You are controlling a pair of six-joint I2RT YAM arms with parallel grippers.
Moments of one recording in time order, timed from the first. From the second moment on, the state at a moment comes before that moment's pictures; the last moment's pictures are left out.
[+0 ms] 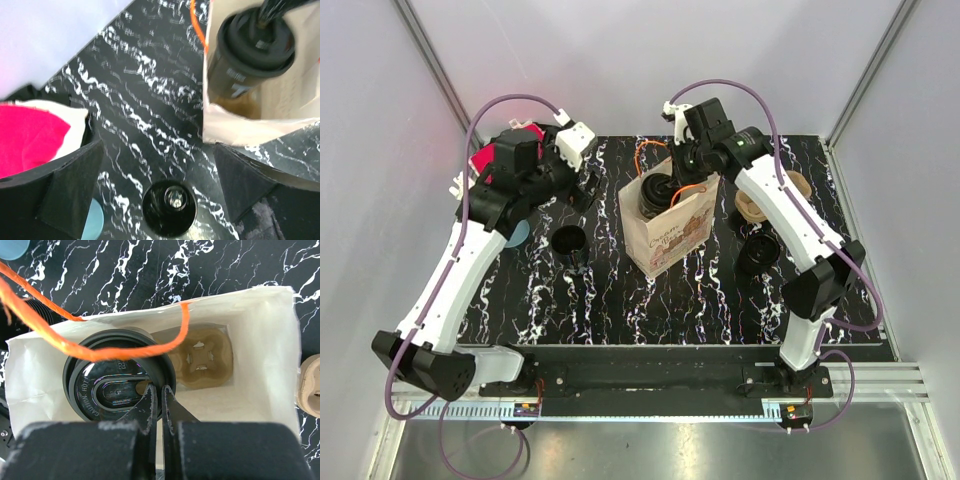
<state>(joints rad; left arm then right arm) -0.35 1.27 1.47 -0.65 0.31 0.33 0.55 1.83 2.05 -1.00 -0.09 0.10</state>
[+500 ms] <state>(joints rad) -0.35 1.49 1.57 -0.47 0.44 0.26 0.58 1.85 2.03 -1.02 -0.06 0.08</state>
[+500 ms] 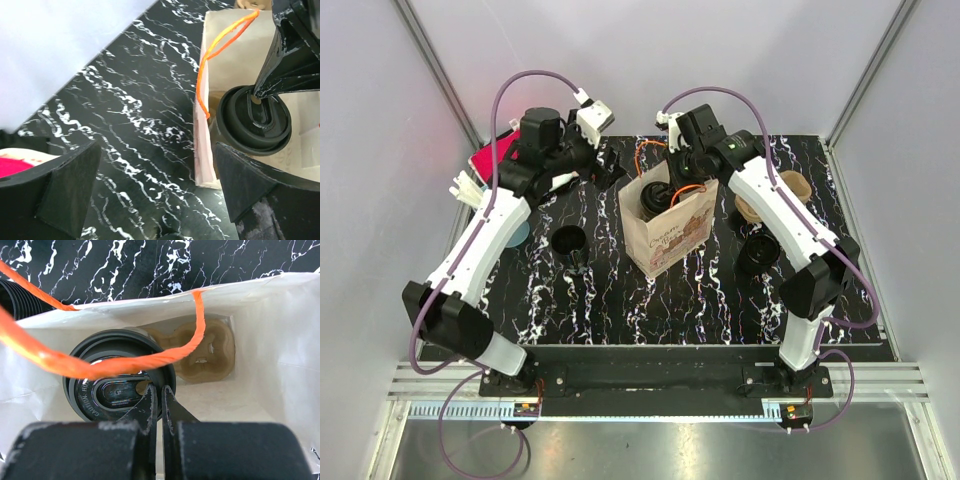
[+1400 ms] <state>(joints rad) -0.35 1.60 1.60 -0.41 0.53 0.20 0.59 1.88 2.01 -1.02 -0.04 0.08</state>
